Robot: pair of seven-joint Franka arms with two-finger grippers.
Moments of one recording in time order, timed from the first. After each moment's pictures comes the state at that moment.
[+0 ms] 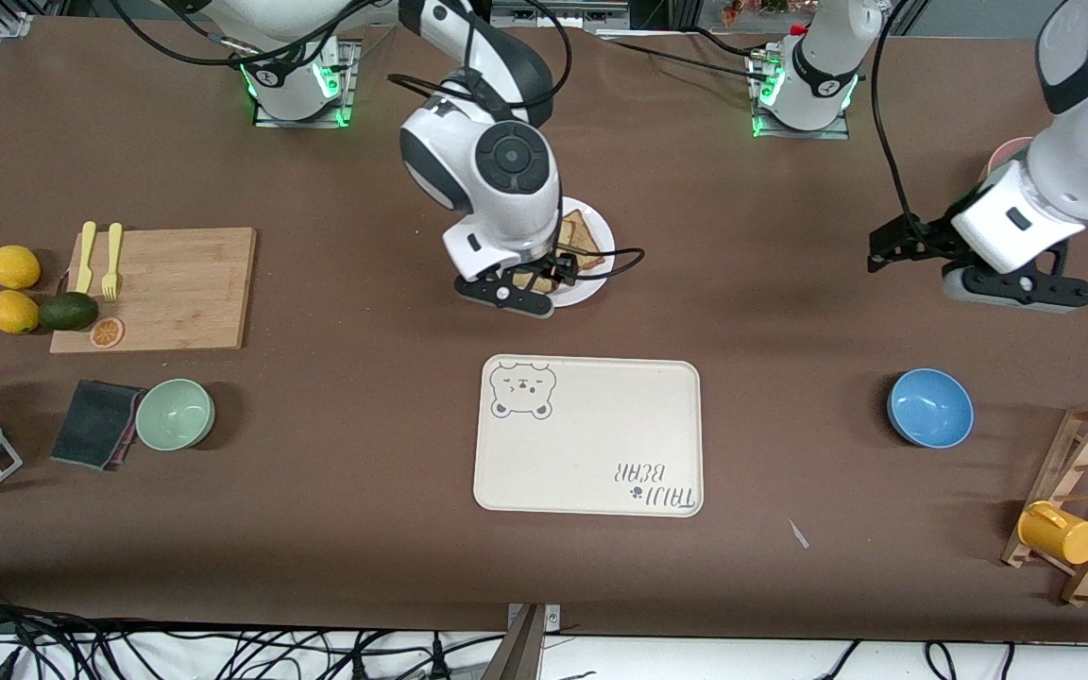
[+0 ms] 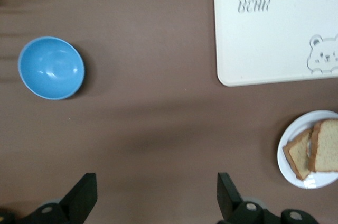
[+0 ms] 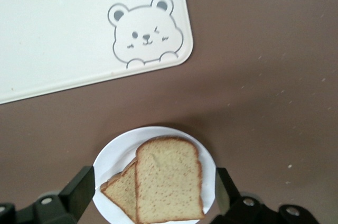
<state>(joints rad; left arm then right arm) 0.02 0.07 -0.16 -1.67 -0.08 1.64 -0.02 0.45 0.67 0.41 -1.23 -0.20 1.77 1.08</state>
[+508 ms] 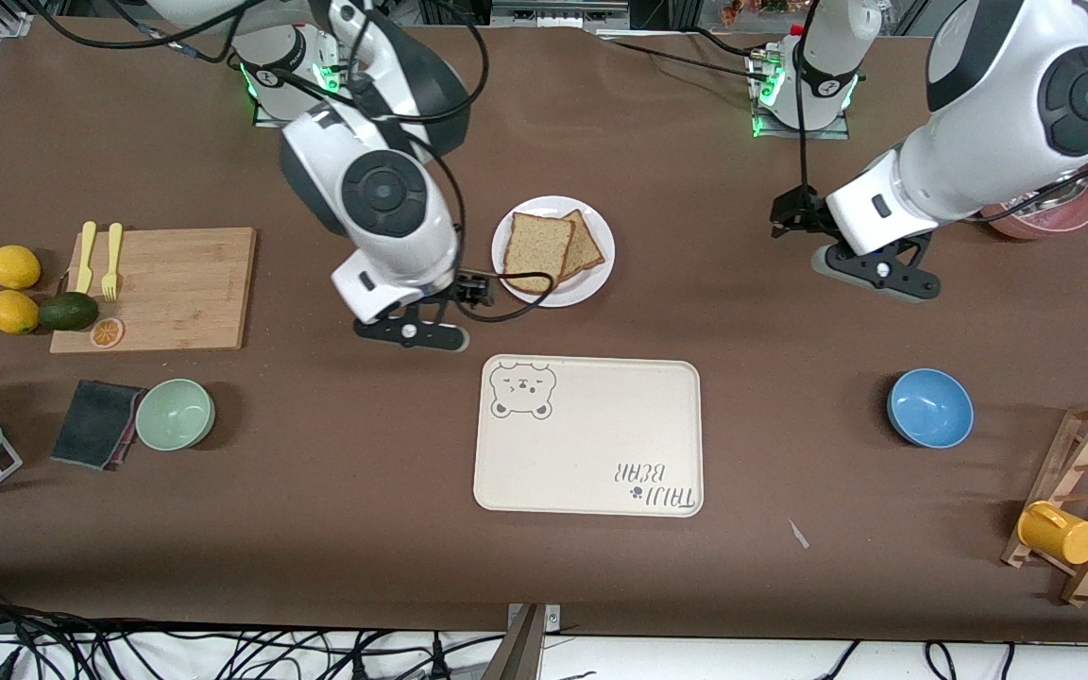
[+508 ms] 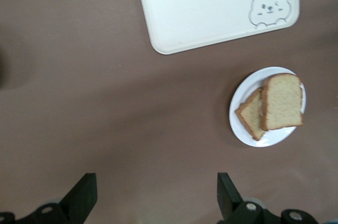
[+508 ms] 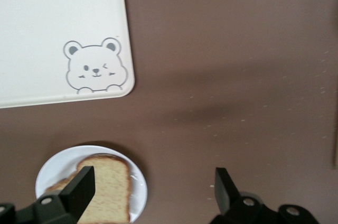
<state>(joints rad) 0.01 0.12 -0.30 -1.68 -0.20 1.60 -0.02 0.28 0.59 0.41 -1.19 -0.20 1.59 0.76</state>
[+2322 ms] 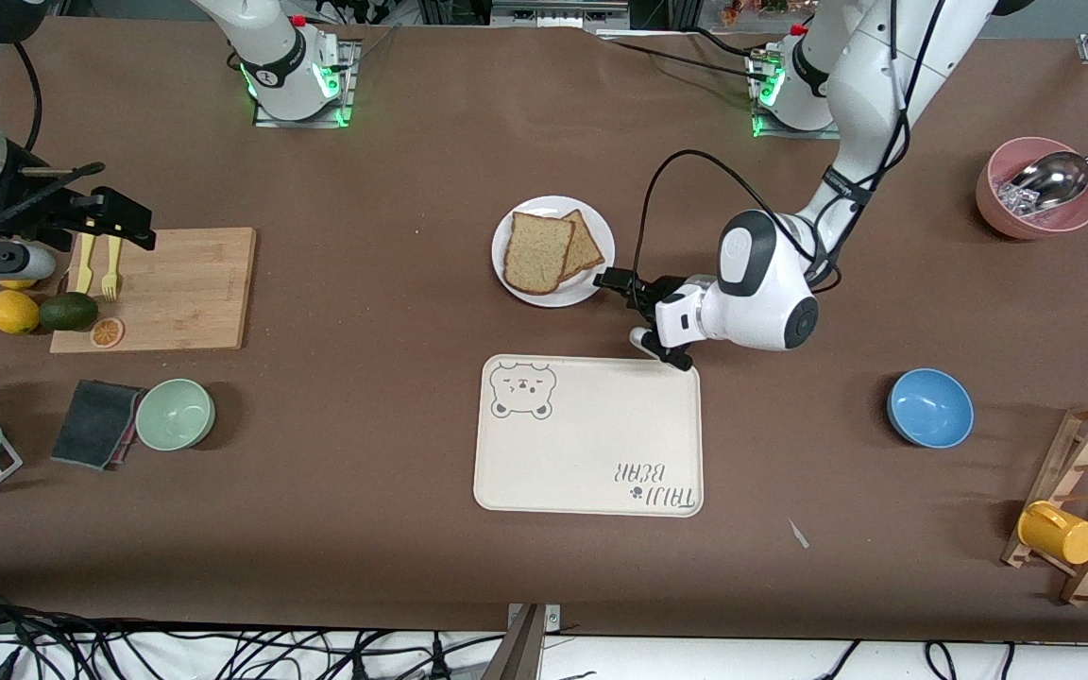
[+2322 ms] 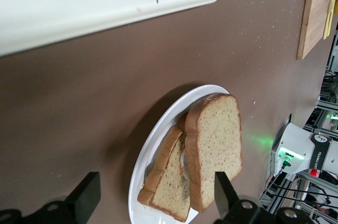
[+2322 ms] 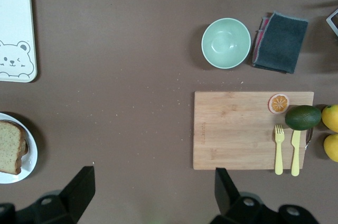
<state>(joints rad) -0.15 0.60 -0.32 -1.88 -0.82 2.15 0.44 0.06 0.12 0.04 -1.45 0.00 1.50 0.07</state>
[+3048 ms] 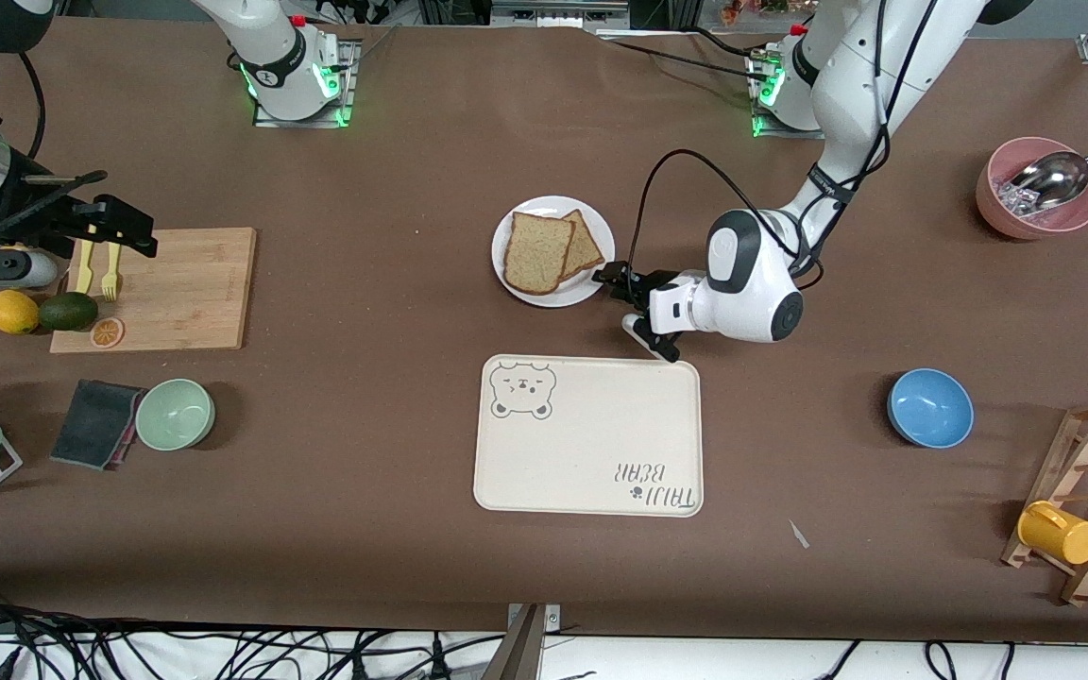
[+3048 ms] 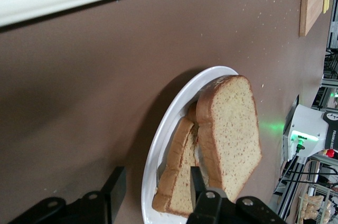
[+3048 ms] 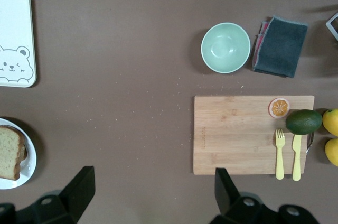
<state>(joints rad) -0.17 0.63 -0.33 -1.92 -0.84 2.20 0.62 0.06 0.13 0.03 -1.45 0.00 1.52 0.07</state>
